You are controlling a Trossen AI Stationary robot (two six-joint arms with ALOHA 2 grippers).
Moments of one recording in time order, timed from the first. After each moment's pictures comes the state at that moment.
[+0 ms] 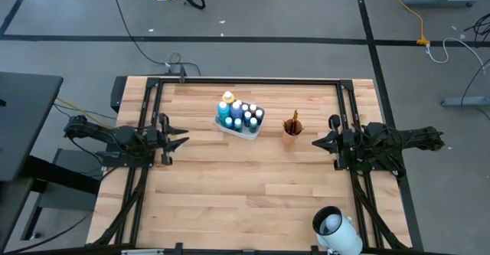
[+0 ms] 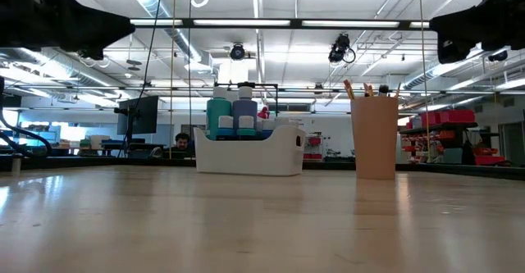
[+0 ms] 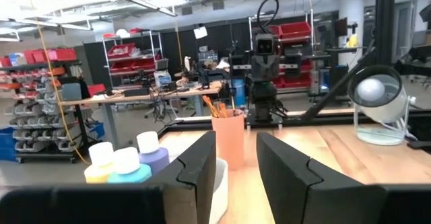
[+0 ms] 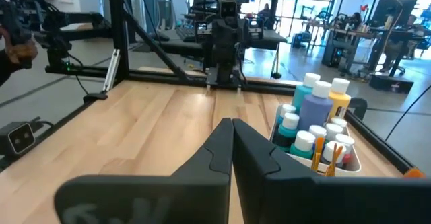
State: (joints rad) left arm -0.30 0.00 0.01 0.18 -0.50 0.17; right arm 0.13 0.02 0.15 -0.11 0.10 -0.08
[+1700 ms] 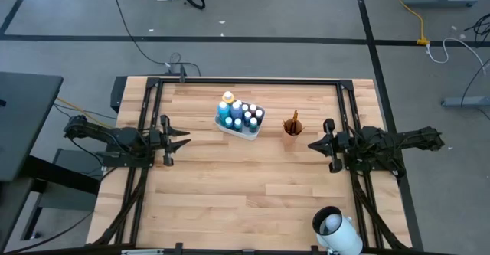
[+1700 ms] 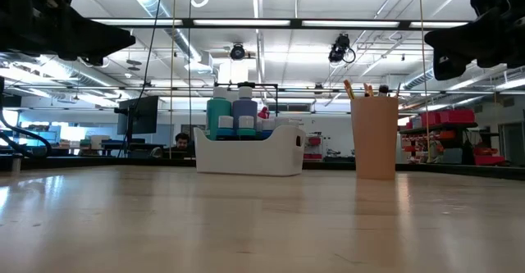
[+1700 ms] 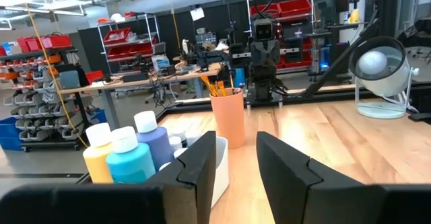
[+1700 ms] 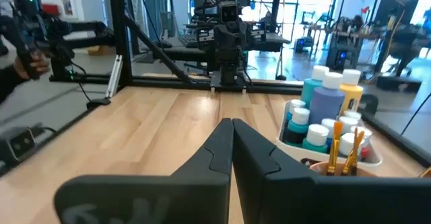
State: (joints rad) left arm -0.30 0.00 0.01 0.09 -0.50 0.16; right arm 0.13 0.02 0.02 0.07 0.09 -0.03
